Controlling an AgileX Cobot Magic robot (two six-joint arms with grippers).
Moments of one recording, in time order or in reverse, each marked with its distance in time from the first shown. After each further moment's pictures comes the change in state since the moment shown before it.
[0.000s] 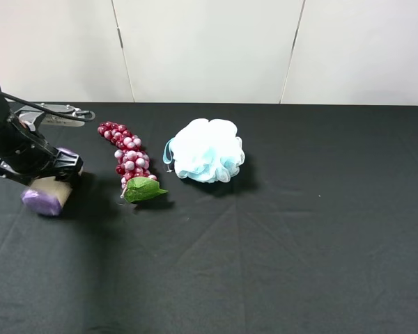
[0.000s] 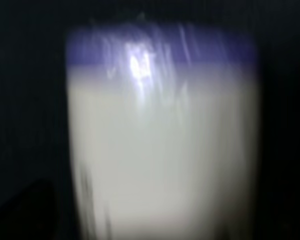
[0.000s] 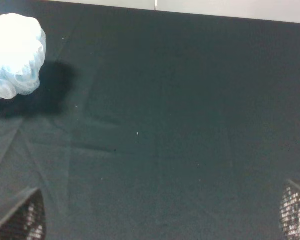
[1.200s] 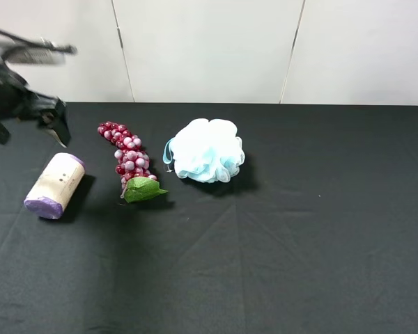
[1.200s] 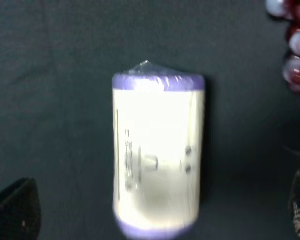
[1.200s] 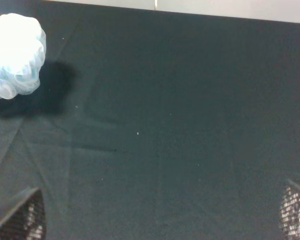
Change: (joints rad) left arm 0.000 -0.205 -0.247 -0.010 0.444 -0.026; right arm 0.000 0.000 0.000 0.000 0.000 0.000
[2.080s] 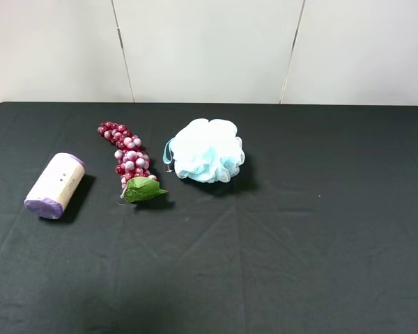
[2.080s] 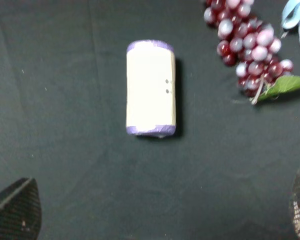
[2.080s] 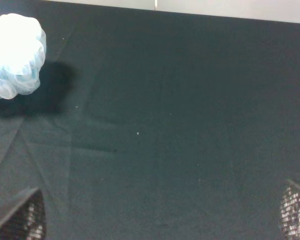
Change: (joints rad) left arm 0.000 -0.668 -0.040 0.005 0.379 -0.002; right arm 0.000 0.000 0.000 0.000 0.000 0.000
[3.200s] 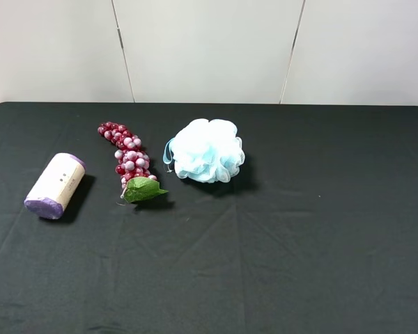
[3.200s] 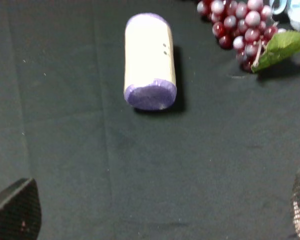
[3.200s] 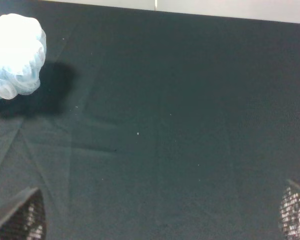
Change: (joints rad) left arm 0.000 -0.866 0.587 0.001 -0.049 0.037; right arm 0.000 0.000 0.000 0.000 0.000 0.000
